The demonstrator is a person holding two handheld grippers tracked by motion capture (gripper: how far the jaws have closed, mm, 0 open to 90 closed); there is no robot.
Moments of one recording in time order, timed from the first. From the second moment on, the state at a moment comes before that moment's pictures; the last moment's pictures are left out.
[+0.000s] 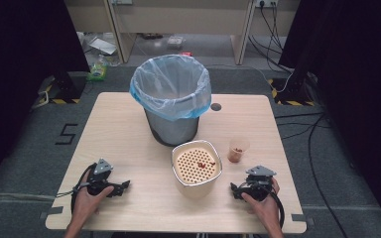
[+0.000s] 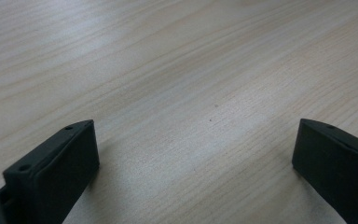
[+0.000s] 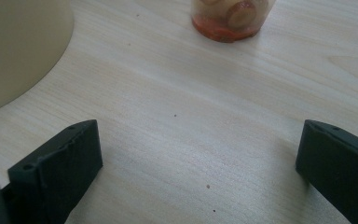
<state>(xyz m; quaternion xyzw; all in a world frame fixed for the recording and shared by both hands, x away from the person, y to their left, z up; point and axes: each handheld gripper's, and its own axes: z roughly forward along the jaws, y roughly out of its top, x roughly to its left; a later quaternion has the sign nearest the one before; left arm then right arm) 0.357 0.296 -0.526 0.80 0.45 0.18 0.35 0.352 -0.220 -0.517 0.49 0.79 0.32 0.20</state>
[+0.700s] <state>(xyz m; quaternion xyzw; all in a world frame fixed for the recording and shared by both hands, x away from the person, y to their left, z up) 0.357 0.297 -0.526 0.80 0.45 0.18 0.35 0.347 -0.233 -0.492 0.51 0.75 0.36 0.21</state>
